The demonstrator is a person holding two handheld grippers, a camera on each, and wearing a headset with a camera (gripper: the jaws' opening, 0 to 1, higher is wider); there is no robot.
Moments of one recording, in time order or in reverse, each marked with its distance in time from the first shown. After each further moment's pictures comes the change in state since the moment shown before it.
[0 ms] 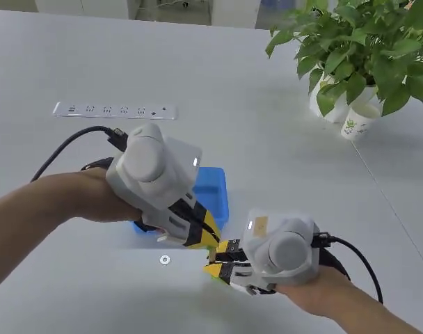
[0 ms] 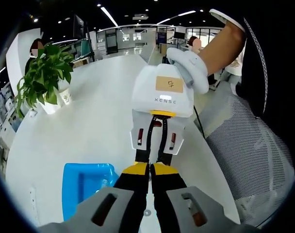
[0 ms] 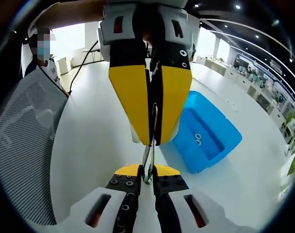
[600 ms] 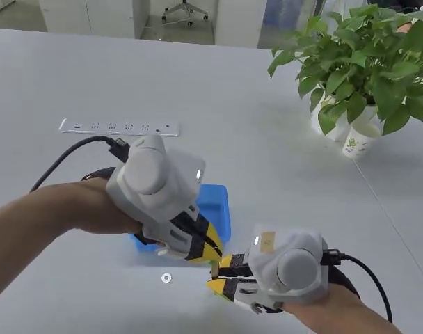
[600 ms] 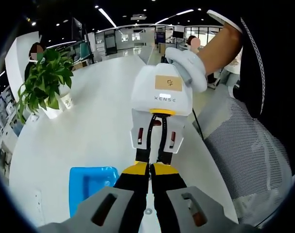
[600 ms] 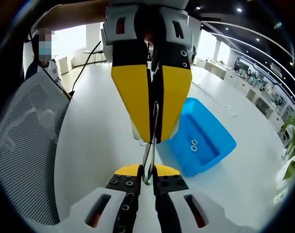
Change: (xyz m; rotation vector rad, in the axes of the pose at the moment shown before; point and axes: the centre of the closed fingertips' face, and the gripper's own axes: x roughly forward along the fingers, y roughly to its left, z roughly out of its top) left arm -0.013 -0.001 0.017 0.023 0.003 0.009; right arm -0.016 -0.002 0.014 -0.020 -0.011 -0.008
